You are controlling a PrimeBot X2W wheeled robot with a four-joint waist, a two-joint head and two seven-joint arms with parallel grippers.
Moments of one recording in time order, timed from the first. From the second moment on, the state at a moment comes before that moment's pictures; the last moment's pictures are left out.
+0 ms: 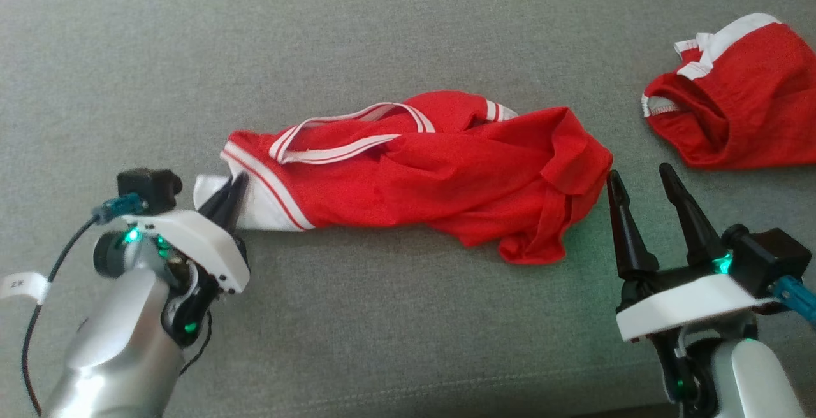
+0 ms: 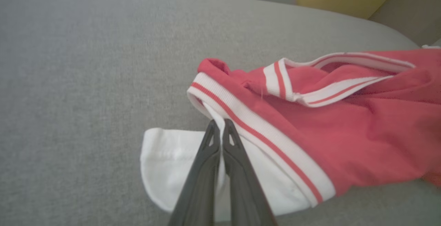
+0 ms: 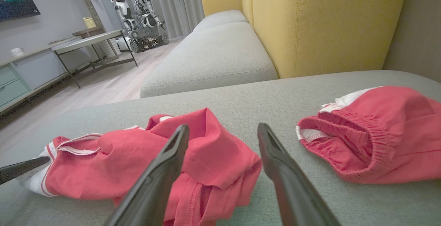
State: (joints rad) left arm -0.47 0.29 -0.48 0.67 -0.63 -0.12 -0.07; right arm -0.01 -0.05 0.07 -0.09 0.22 0.13 0.03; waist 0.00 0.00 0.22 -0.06
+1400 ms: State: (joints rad) left arm -0.19 0.33 -0.37 0.21 -0.77 0.07 -0.06; right arm 0.03 -0.05 0.05 -0.09 0.28 0.13 0.04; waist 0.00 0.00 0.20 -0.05
